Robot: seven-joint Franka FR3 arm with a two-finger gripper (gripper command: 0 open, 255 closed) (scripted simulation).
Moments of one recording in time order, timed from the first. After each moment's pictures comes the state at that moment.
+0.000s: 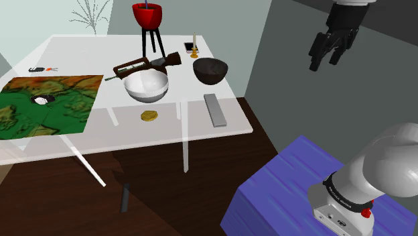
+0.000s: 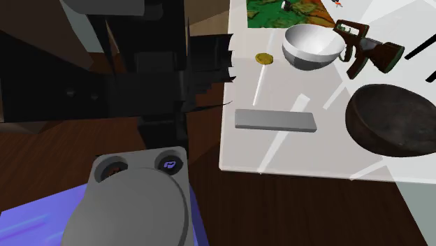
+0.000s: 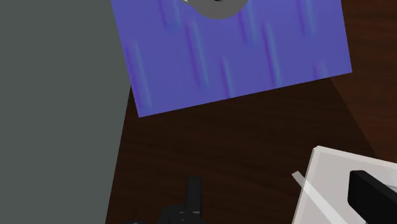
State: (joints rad) arm -0.01 -0.76 -0.03 -2.29 -0.06 1.42 0.15
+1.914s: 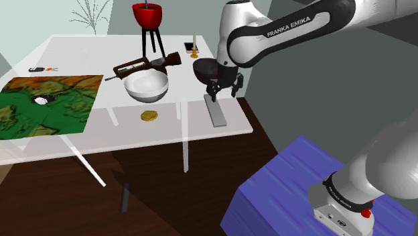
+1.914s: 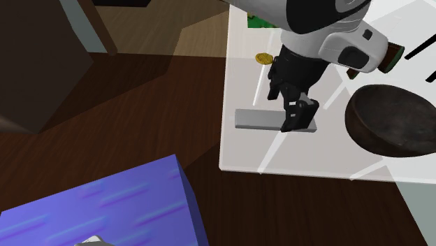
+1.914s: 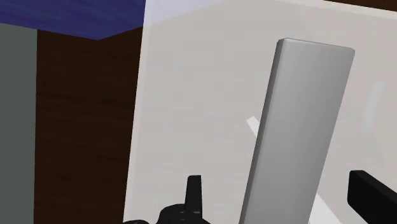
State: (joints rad) arm 0.07 0.01 0.21 -2.16 -0.03 2.15 0.53
